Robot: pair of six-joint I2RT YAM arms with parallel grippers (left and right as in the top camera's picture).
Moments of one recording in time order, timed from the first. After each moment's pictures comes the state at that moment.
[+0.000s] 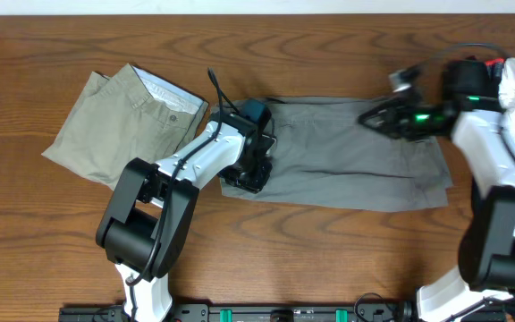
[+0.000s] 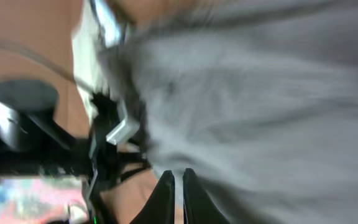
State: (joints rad) left arm -0.50 1.97 1.27 -0.90 0.21 -0.07; right arm -0.05 1.80 1.23 -0.69 -0.91 0.08
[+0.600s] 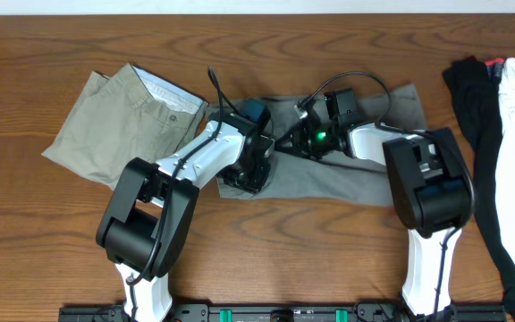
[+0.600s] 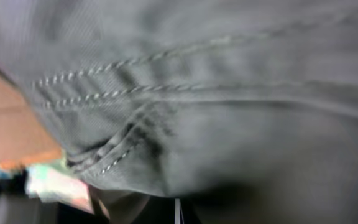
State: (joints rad) left arm -0.50 1.97 1.27 -0.93 0.19 -0.07; right arm 0.29 2.21 1.17 0.09 -0.92 0.64
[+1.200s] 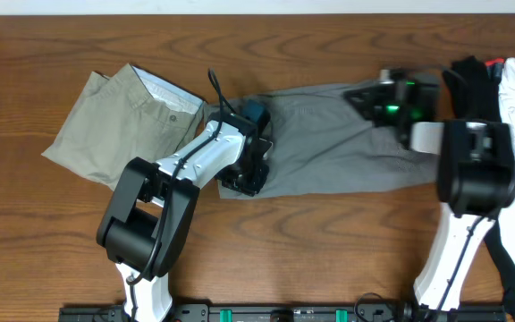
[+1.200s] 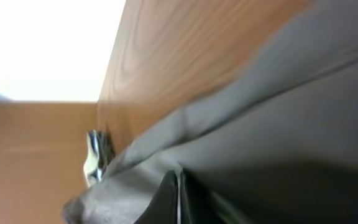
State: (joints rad) left arm -0.50 1.97 1.27 -0.96 0.18 -0.07; right arm -0.13 2.29 1.17 0.49 -0.89 0.87
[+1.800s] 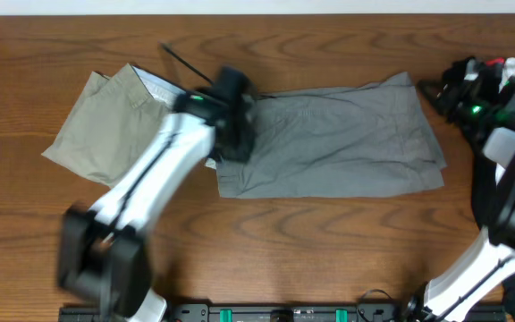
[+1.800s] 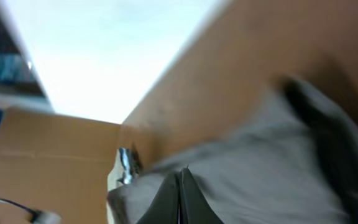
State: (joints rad) left arm -0.39 1.71 1.40 -0.99 0.15 -0.19; right arm -0.43 2.03 1.17 0.33 -1.12 0.68
